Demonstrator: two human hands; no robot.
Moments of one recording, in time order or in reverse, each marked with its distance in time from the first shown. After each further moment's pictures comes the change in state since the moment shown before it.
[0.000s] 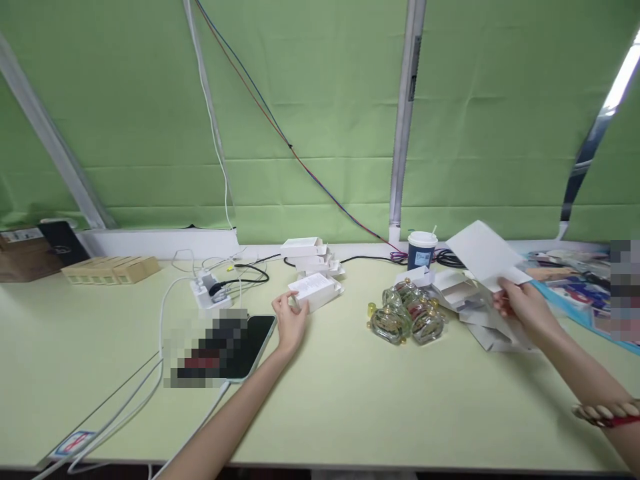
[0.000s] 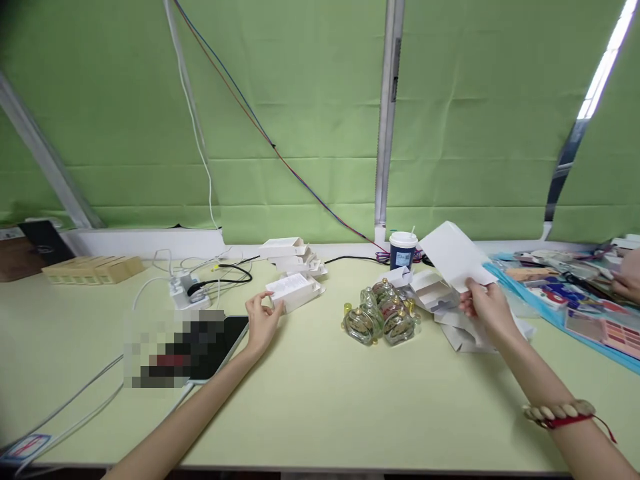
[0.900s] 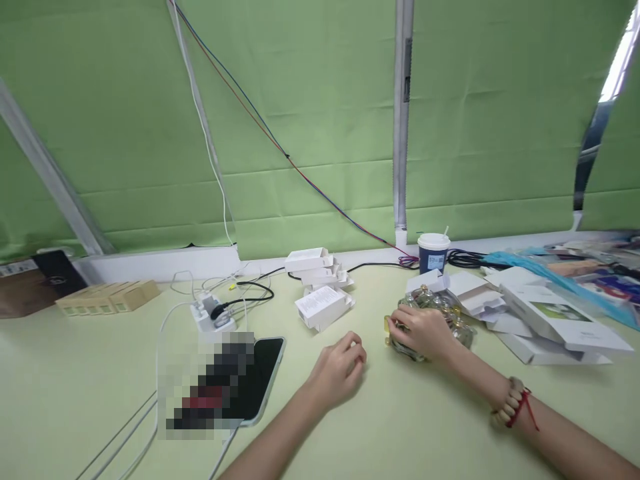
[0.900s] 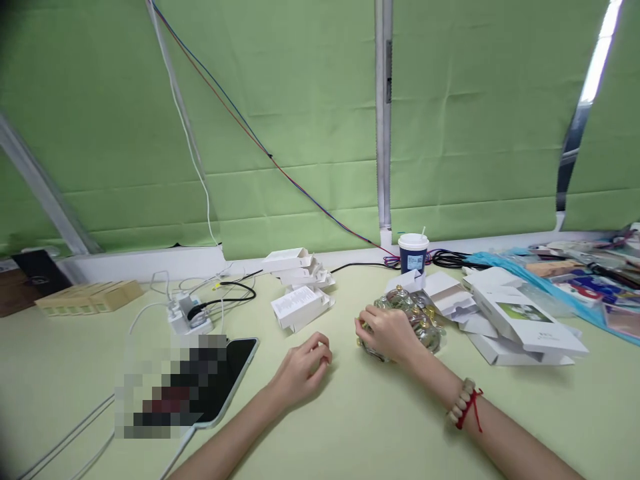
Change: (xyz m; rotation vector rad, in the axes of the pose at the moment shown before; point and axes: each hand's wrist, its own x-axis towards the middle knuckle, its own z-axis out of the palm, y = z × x) left_hand -0.044 0.025 -0.006 0.273 -0.614 0.893; right_hand -0.076 0.006 0.155 -0.692 -0.121 -1.372
